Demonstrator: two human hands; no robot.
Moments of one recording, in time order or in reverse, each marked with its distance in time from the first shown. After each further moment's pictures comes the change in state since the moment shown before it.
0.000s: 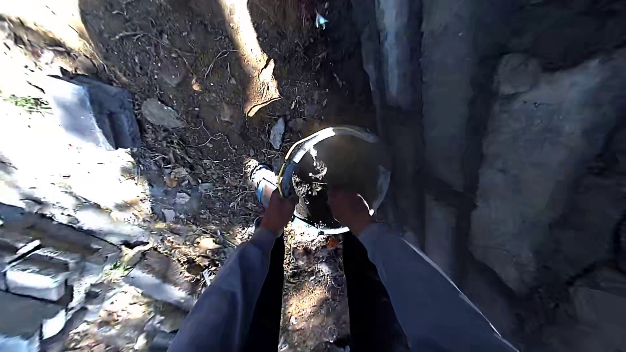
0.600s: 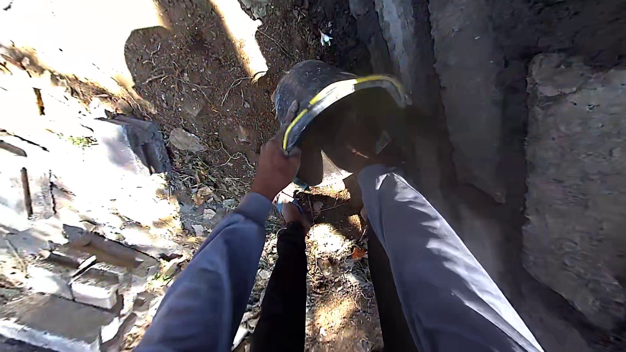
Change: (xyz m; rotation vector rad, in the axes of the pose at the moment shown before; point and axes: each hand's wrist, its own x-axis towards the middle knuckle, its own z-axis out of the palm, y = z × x) left_hand 0.038 0.154 -0.043 0.532 0.123 0.425; right_hand 0.087 -0.045 -0.136 0.274 0.520 0.153
